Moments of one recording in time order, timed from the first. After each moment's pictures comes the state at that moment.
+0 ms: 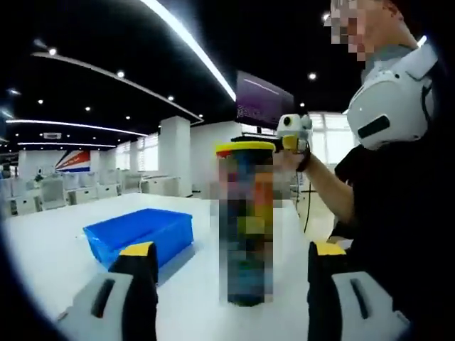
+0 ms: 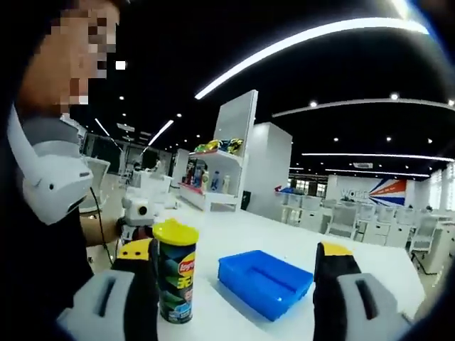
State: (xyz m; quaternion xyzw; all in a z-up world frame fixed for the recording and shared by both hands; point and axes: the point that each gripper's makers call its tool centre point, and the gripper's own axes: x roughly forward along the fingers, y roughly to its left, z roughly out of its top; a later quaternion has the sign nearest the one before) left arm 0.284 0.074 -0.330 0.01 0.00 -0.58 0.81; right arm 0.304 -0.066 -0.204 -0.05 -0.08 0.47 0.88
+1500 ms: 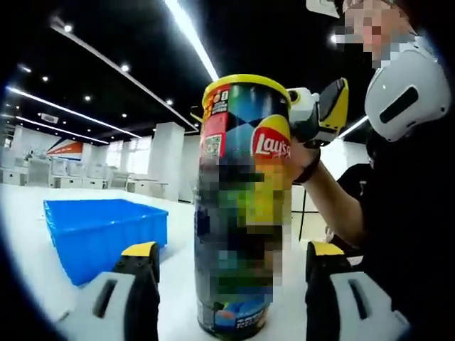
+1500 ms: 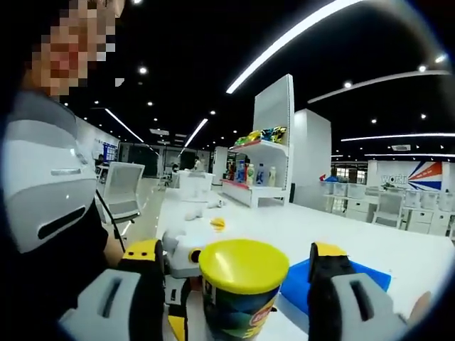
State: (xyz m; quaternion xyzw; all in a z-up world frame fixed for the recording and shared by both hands) left arm 0.295 0.017 -0.363 -0.06 0.00 -0.60 0.80; right arm 0.283 0.055 -0.238 -0.04 -0.03 0.57 0.82
